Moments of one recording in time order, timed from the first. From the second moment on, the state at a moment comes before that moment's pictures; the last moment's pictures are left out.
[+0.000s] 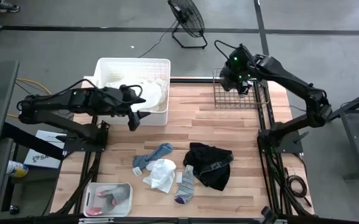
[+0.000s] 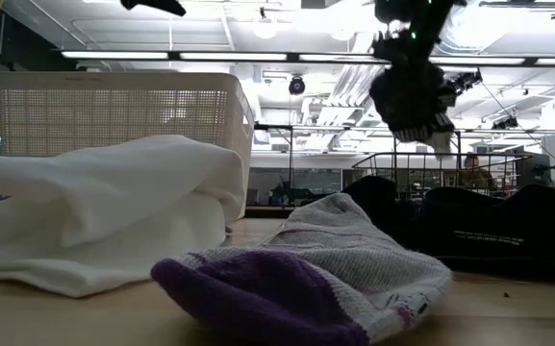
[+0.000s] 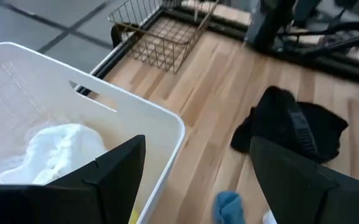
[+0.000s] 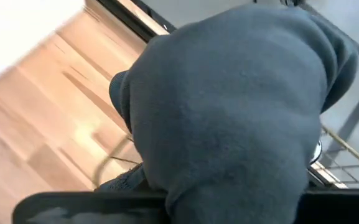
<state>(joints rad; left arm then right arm) -0.01 1.00 1.26 -0.80 -0.33 -0.32 -0.72 1.40 1.39 -0.99 0.13 0.08</state>
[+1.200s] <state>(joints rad) -0.01 0.79 0.94 -0.35 -0.25 -0.38 -0.85 1.69 1.18 -0.83 0.26 -0.27</state>
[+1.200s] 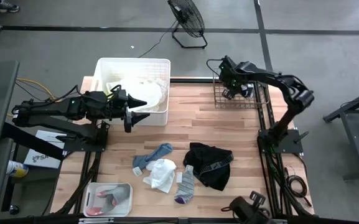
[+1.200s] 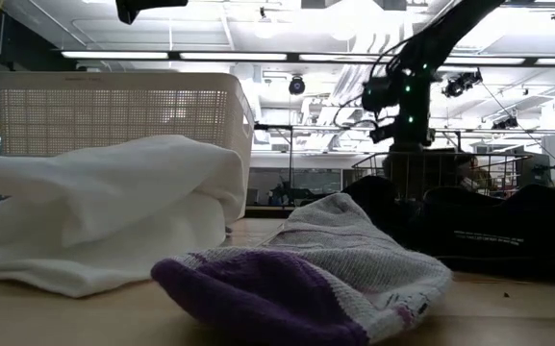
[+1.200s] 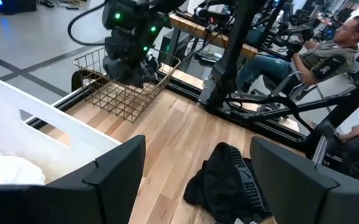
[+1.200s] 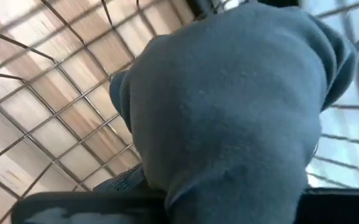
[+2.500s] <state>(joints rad) -0.01 0.79 0.94 -0.39 -0.24 -0.39 -0.85 1.62 1.18 -0.92 0.23 0.11</state>
